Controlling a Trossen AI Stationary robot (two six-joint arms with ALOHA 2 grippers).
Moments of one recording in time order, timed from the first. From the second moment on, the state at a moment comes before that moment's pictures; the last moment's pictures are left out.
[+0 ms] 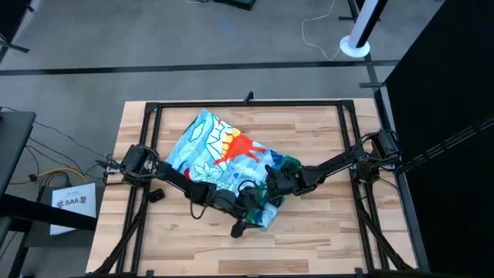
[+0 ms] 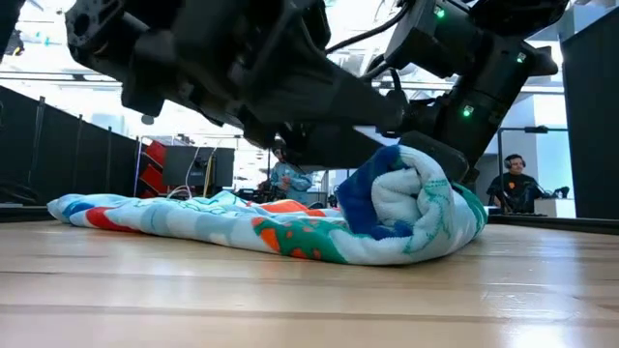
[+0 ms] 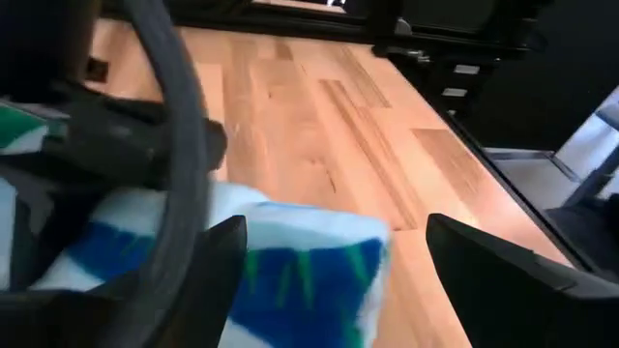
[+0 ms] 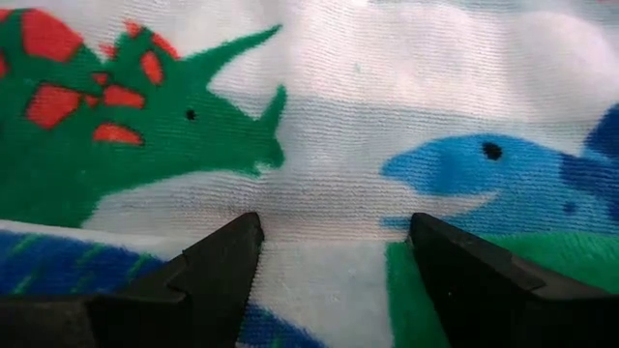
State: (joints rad) left arm -0.33 1.99 0.90 0.75 -0.03 -0.20; right arm 0.24 1.82 0.89 -0.30 0.36 0.63
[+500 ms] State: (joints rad) left arm -0.43 1.98 0.90 0.71 -0.01 -0.29; right arm 0.23 1.82 0.89 -0.30 0.37 0.62
